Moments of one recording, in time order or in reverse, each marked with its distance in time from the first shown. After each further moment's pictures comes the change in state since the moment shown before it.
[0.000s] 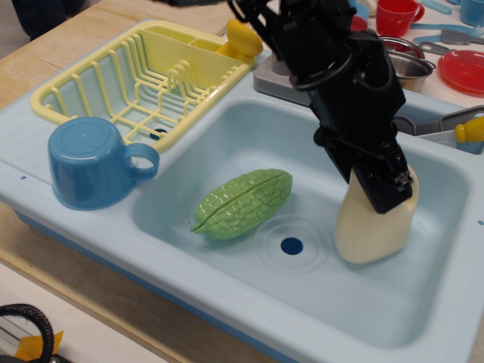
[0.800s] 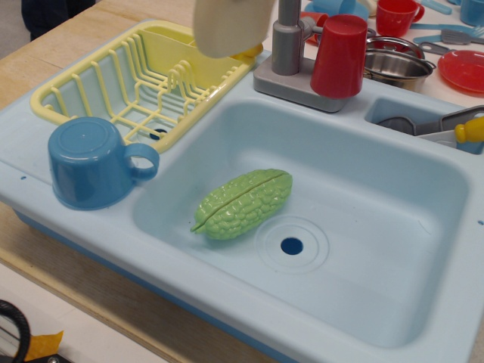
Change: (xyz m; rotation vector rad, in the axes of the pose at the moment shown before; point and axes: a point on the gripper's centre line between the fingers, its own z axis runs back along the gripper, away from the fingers) arm -0.004 0.070 0.162 0.458 0.003 0.048
